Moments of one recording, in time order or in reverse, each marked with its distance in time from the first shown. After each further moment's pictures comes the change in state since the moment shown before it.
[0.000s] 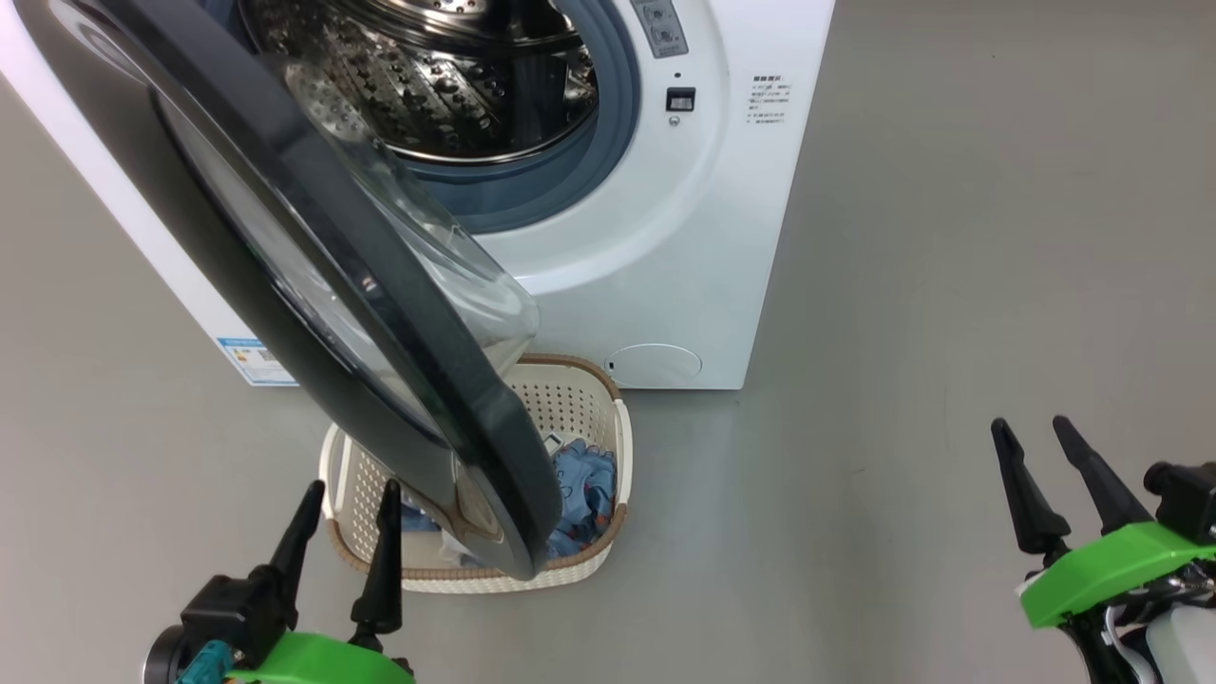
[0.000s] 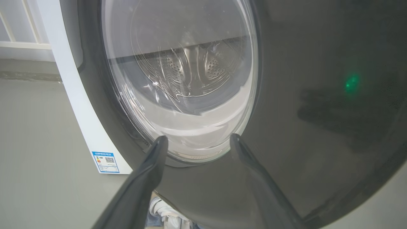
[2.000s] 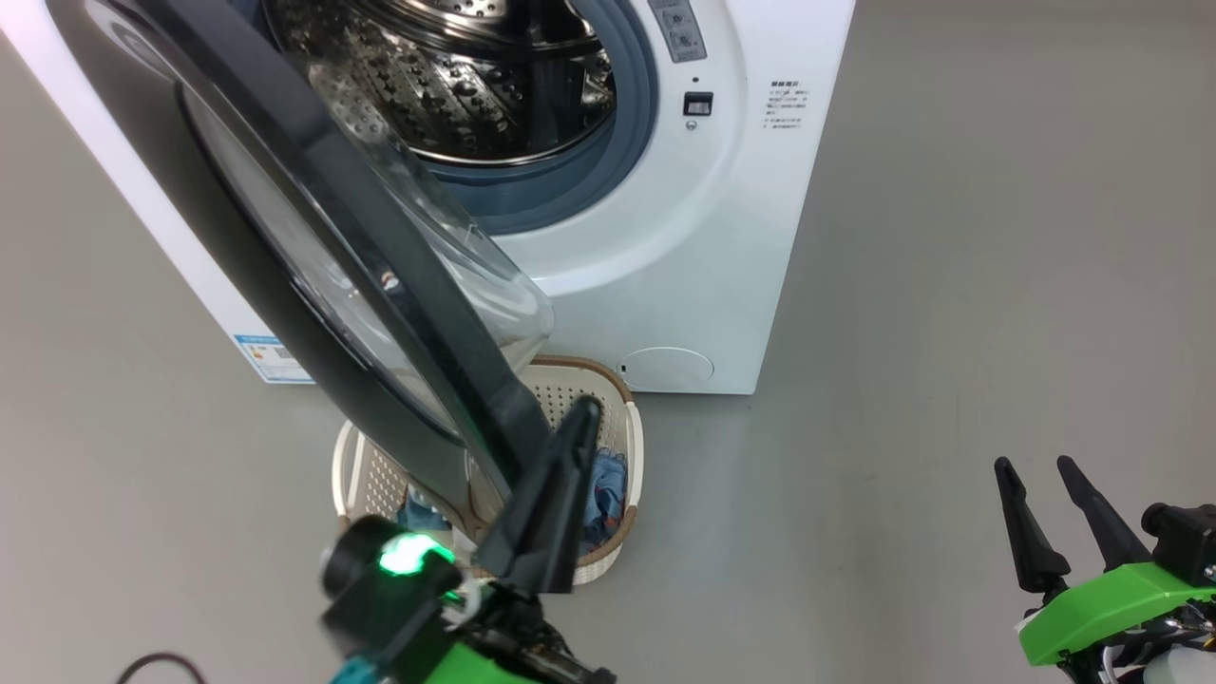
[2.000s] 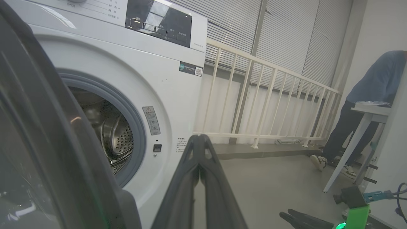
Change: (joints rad) left arm -0.069 0.009 -0.396 -0.425 -0.081 0.088 0.000; right arm 0.080 0.052 -0.074 -0.020 -0.095 0.000 0.000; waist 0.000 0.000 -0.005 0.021
